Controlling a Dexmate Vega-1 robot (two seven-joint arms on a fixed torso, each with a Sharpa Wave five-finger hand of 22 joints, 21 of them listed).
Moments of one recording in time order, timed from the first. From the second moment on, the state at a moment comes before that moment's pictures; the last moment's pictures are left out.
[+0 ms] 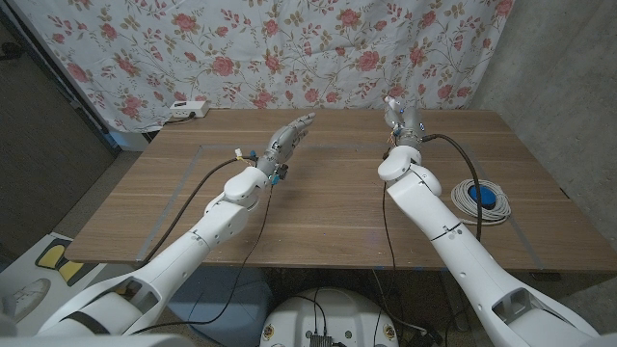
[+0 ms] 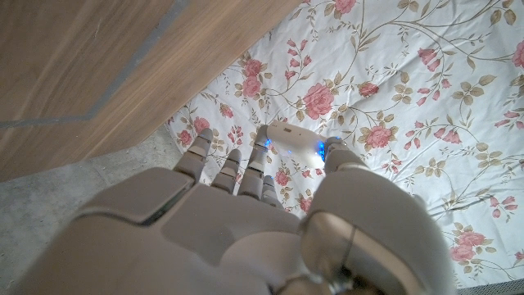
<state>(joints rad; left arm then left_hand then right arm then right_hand) 0.78 0.45 0.53 -1.42 -0.53 -0.27 -0.02 0.57 0.12 0.67 -0.19 0.18 0.40 -0.14 0.24 0.19 0.17 -0.03 0.24 0.23 -0.09 0.00 0.17 0.17 0.00 0.04 0.18 0.17 -0.85 -0.27 -0.46 -1.90 -0.22 -0.76 -0.61 0.65 0.17 0.45 -0.03 0.18 -0.14 -0.03 0.19 0.20 0.27 -0.09 0.49 0.54 -0.04 -0.02 0.24 0.26 0.09 0.14 0.19 0.17</state>
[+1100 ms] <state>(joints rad) 0.73 0.36 0.57 -1.38 -0.32 -0.27 0.09 0.74 0.04 0.62 -0.18 0.18 0.51 -0.14 0.26 0.20 0.14 -0.05 0.24 0.23 -0.11 0.00 0.18 0.17 0.01 0.04 0.19 0.17 -0.89 -0.27 -0.46 -1.97 -0.17 -0.72 -0.59 0.65 0.17 0.45 -0.03 0.18 -0.13 -0.03 0.19 0.20 0.26 -0.09 0.51 0.55 -0.04 -0.02 0.24 0.26 0.09 0.14 0.19 0.17</state>
